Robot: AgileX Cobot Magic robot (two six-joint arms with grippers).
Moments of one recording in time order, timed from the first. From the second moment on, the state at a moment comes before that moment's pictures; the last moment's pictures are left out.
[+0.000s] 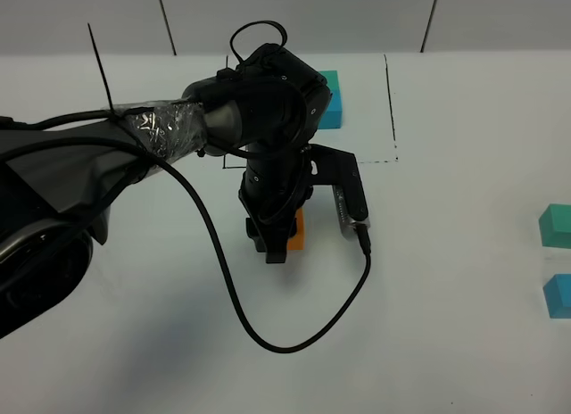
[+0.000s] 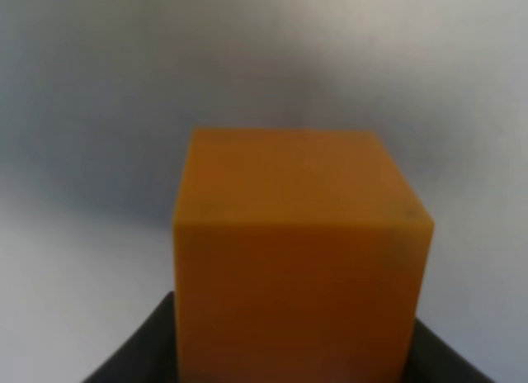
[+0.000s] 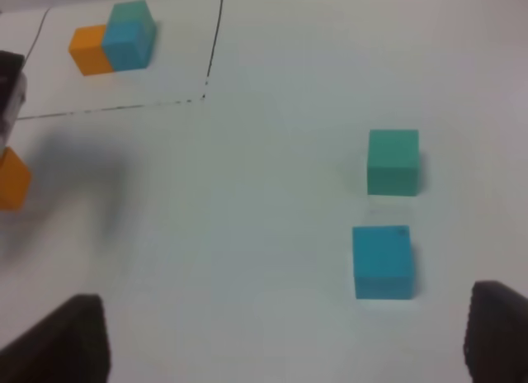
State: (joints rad) left arm -0.72 2.26 -1.76 0.07 1.18 0.70; right arm 0.03 0.00 -0.50 0.04 1.05 0.14
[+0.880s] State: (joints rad) left arm -0.76 2.33 -1.77 0.07 1.12 0.67; right arm 0.03 0.00 -0.50 0.04 1.05 0.14
